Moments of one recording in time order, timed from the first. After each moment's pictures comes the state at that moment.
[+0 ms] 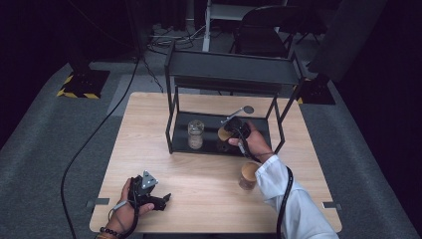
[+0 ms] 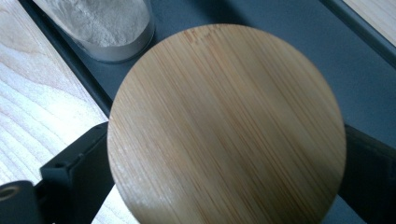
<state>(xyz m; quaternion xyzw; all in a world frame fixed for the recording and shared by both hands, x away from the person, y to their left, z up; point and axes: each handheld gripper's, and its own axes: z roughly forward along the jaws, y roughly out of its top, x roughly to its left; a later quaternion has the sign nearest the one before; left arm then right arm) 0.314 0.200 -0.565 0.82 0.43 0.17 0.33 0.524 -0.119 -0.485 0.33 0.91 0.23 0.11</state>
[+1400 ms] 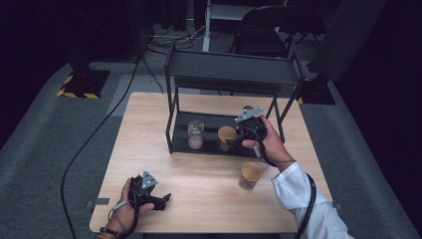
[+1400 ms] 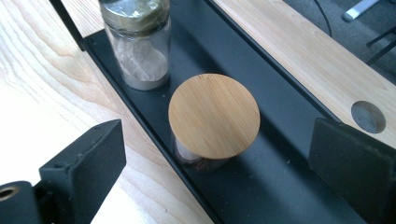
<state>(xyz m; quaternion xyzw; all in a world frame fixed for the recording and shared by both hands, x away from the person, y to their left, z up) 0.315 0.200 -0.565 0.82 0.43 0.17 0.33 0.471 -0.152 -0.417 0.29 0.89 0.31 0.18</state>
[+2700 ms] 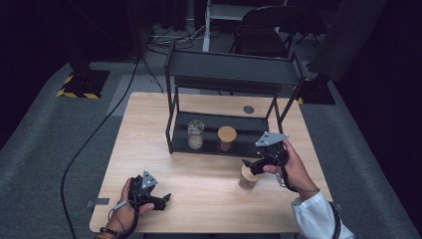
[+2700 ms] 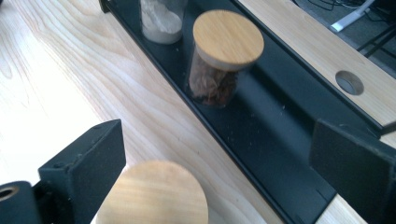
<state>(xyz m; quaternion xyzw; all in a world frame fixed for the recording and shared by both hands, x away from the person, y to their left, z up) 0.315 0.200 -0.565 0.82 0.43 0.17 0.33 0.399 -0.208 -0.432 0.28 0.88 0.33 0.21</state>
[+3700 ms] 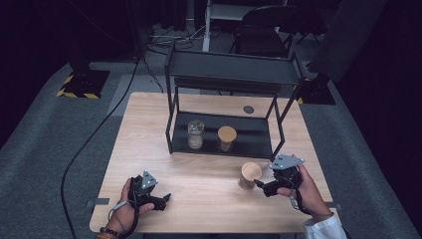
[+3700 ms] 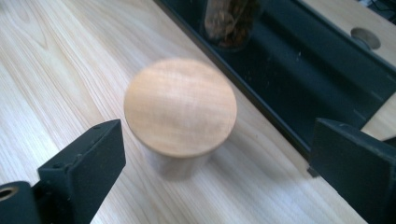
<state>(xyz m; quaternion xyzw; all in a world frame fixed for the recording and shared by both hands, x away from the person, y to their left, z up) 0.315 0.200 -0.565 0.82 0.43 0.17 0.33 0.355 -0.249 -0.471 0.28 0.88 0.33 0.20</state>
